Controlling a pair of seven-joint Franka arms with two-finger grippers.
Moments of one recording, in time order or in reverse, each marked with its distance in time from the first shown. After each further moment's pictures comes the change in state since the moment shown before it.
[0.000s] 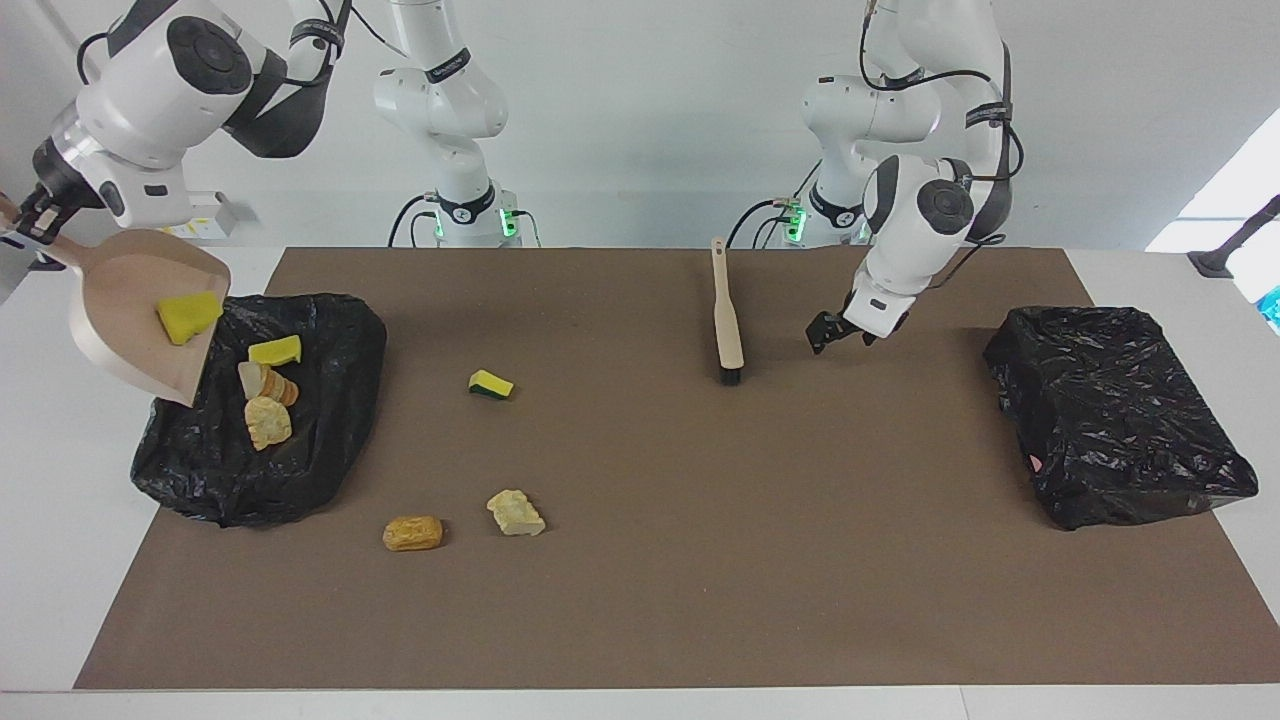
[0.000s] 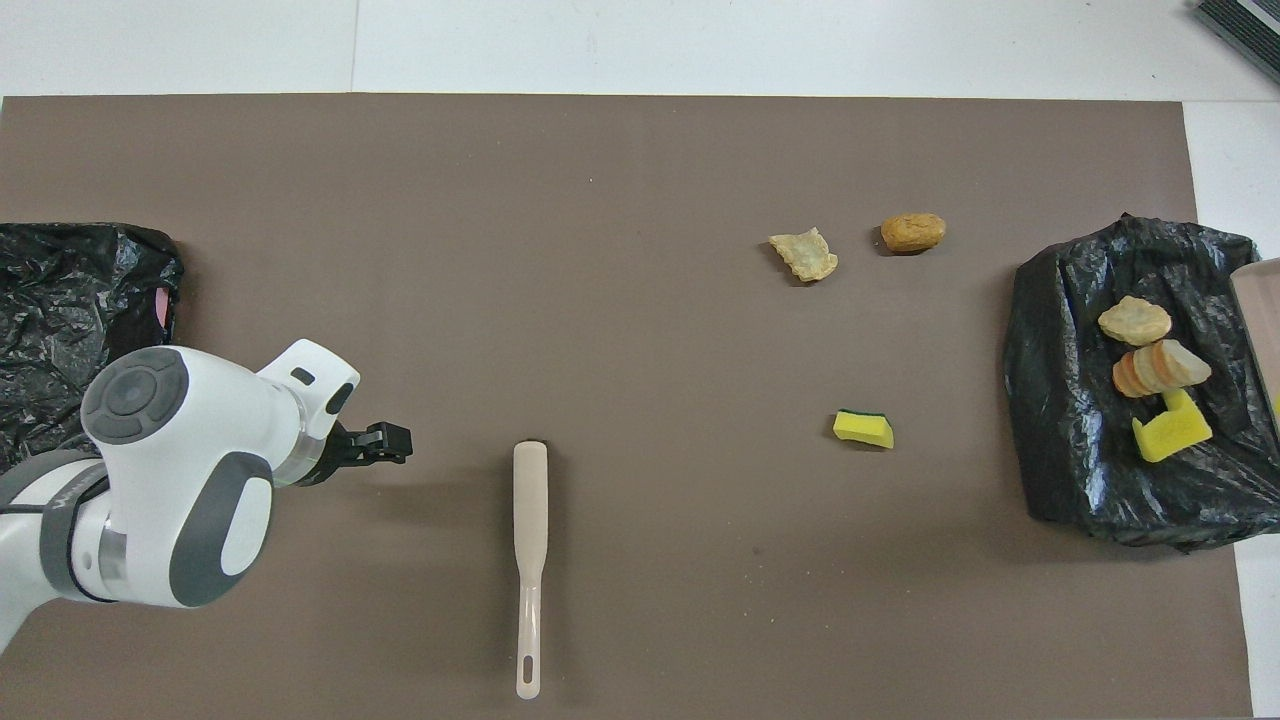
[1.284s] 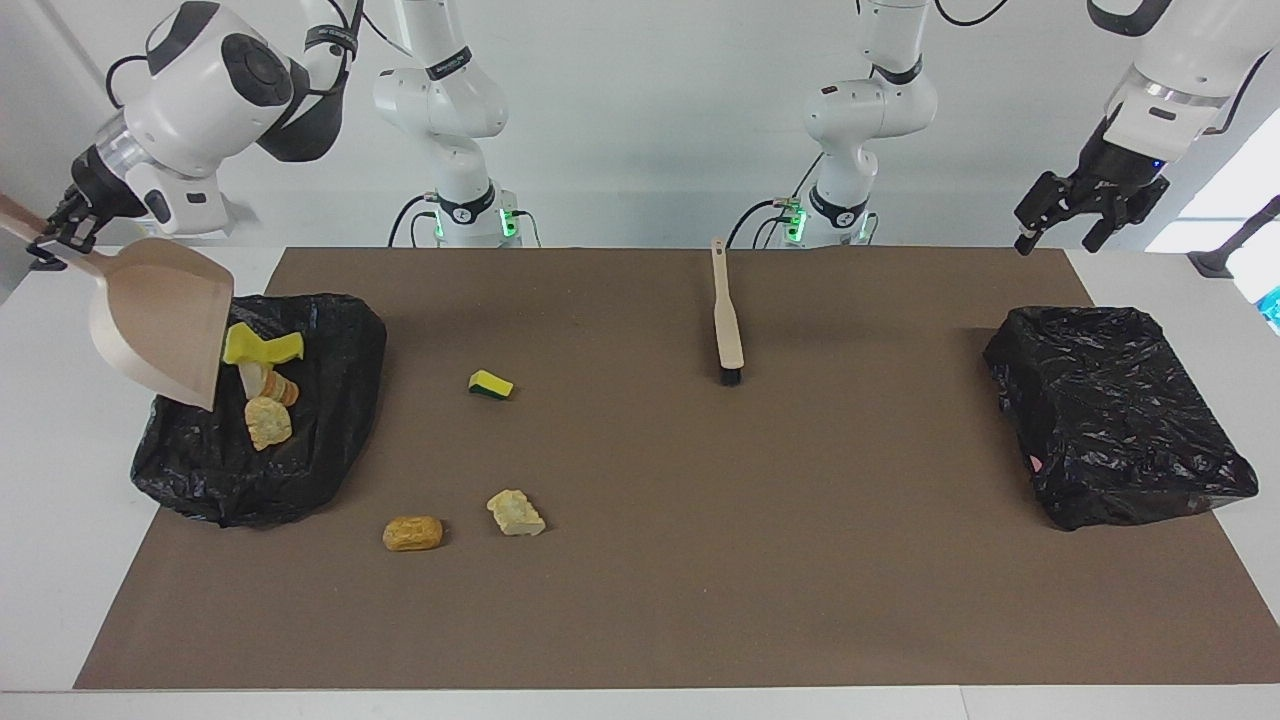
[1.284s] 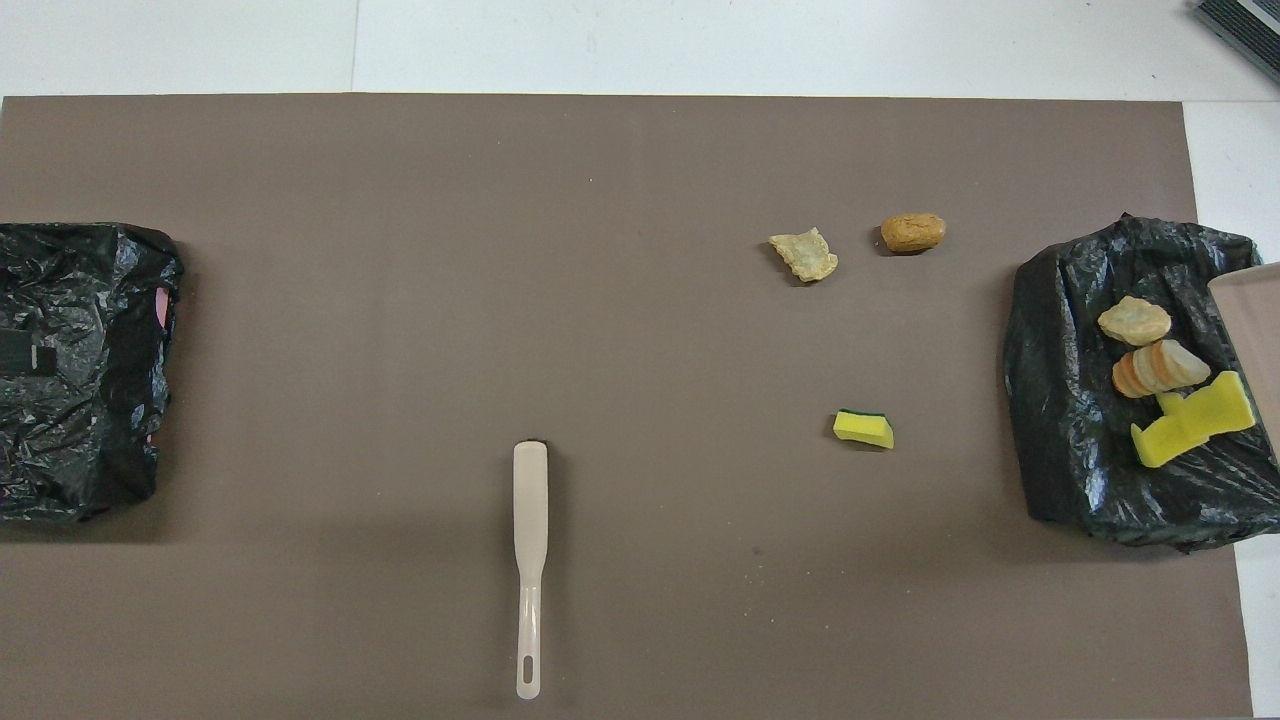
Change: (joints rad) left arm 0.314 -0.082 -0.010 0.659 0.052 -0.560 0.347; right arm 0.002 -0.058 -0.007 -0.072 -0.028 0.077 0.017
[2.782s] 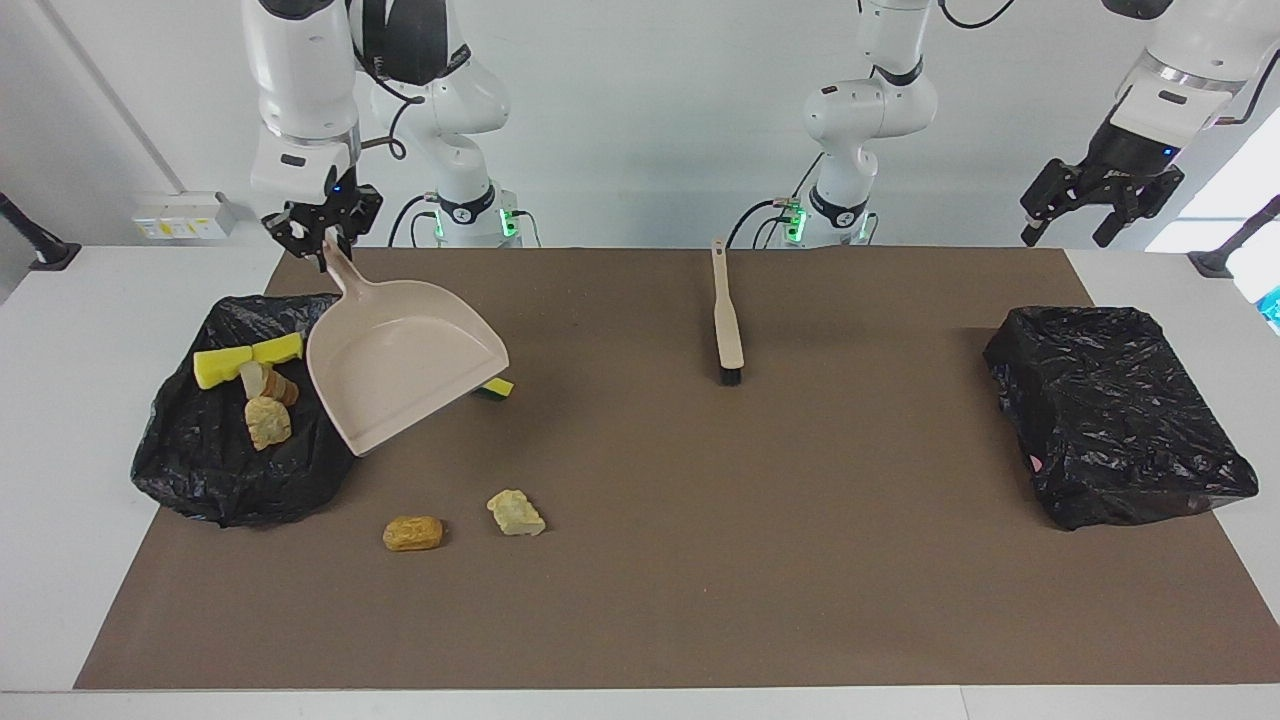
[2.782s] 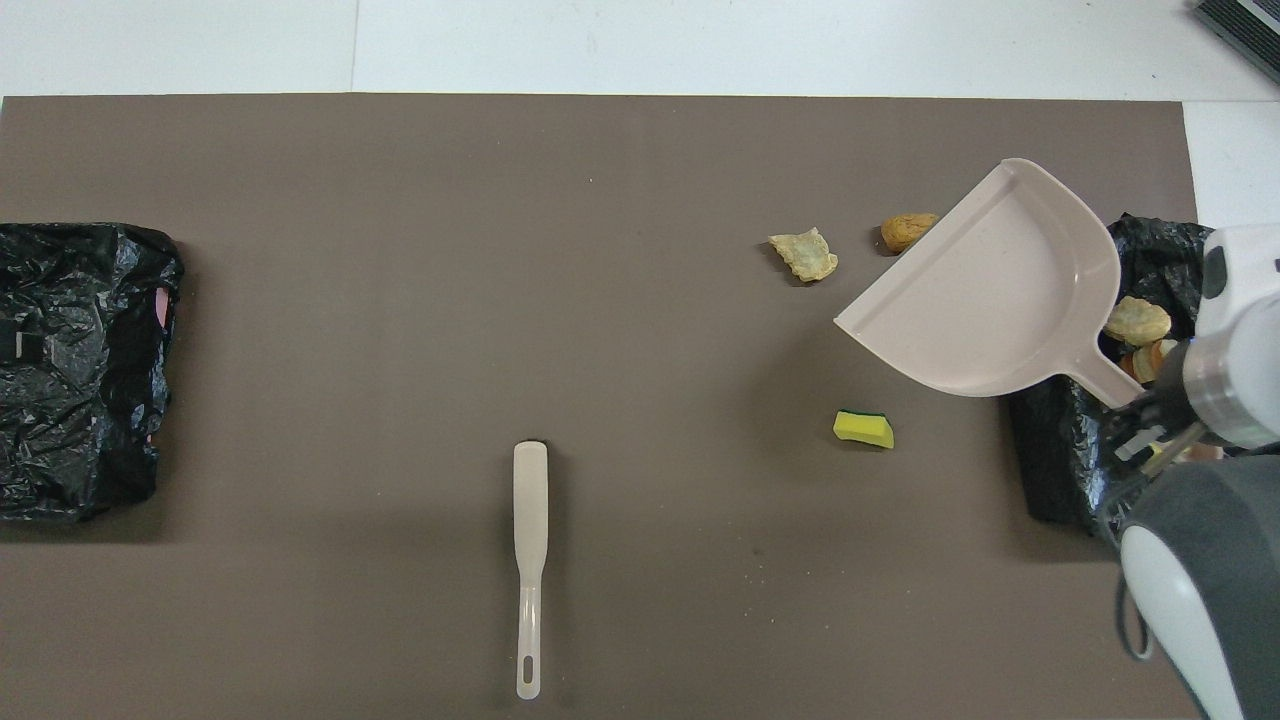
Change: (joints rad) left arm 0.000 0.029 -0.008 0.042 0.001 -0.005 0.042; right arm 0.284 -0.013 0.037 0.053 0.852 -0.355 1.063
